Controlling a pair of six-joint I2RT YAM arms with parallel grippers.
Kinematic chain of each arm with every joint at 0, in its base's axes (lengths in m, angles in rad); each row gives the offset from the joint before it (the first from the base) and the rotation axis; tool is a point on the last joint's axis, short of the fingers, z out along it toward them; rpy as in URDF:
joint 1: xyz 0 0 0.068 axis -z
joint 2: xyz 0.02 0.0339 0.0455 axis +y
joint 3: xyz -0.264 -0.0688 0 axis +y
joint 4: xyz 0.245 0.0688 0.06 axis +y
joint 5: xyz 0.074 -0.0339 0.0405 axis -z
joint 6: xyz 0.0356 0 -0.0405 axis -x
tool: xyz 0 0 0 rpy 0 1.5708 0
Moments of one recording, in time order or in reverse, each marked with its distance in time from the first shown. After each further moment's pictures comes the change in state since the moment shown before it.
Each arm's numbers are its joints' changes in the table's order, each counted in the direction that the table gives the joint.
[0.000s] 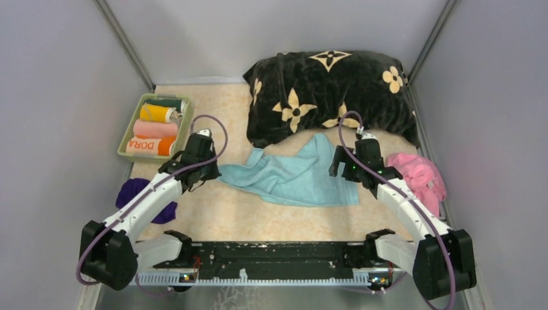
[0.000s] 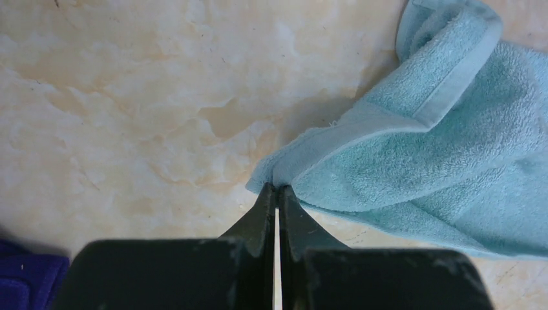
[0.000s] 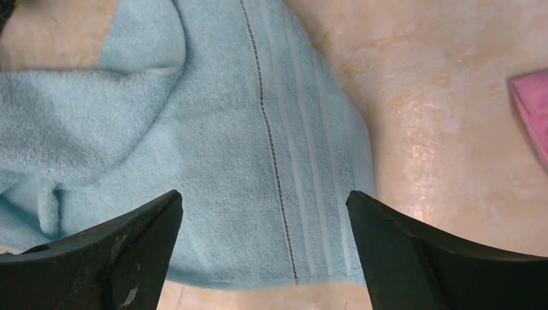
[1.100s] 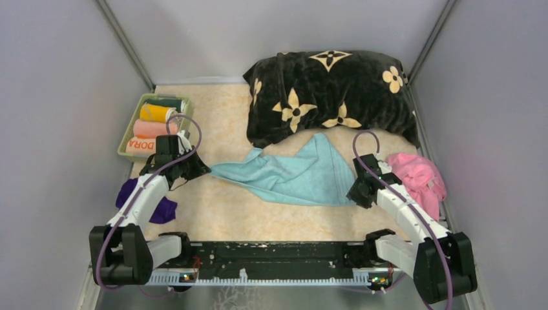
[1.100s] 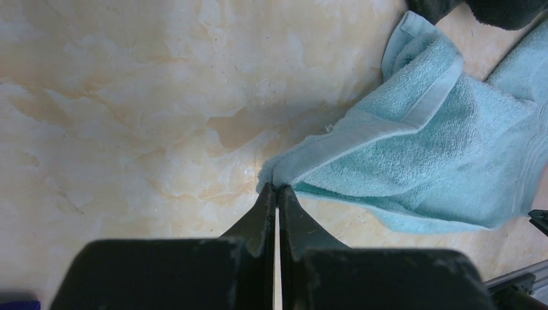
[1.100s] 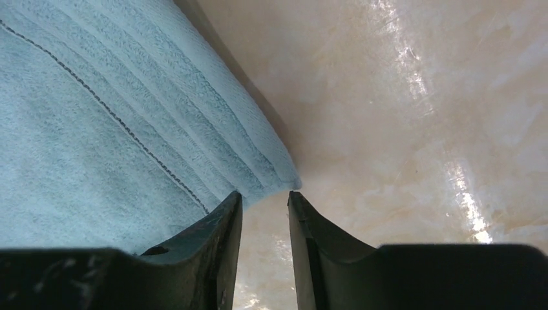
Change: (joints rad) left arm -0.440 0.003 0.077 -0.115 0.502 -0.084; right arm 0.000 -0.040 0.079 0.348 0.193 -0.380
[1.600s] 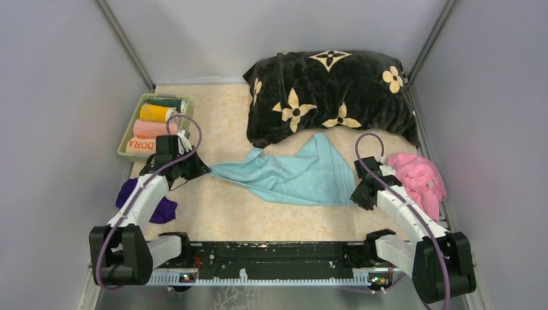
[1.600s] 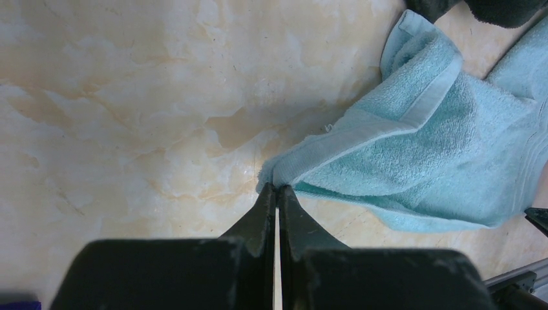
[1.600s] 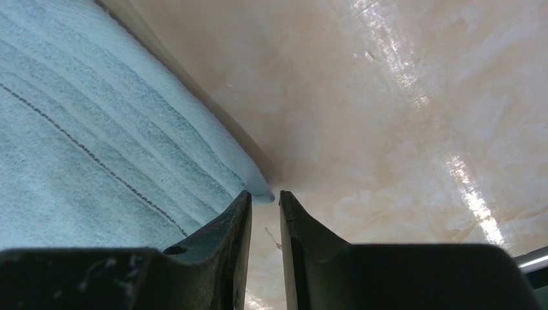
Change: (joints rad) left arm -0.001 -0.003 0.000 0.000 0.006 -0.006; right arm 0.020 -0.008 0.030 -0.007 0.060 -0.054
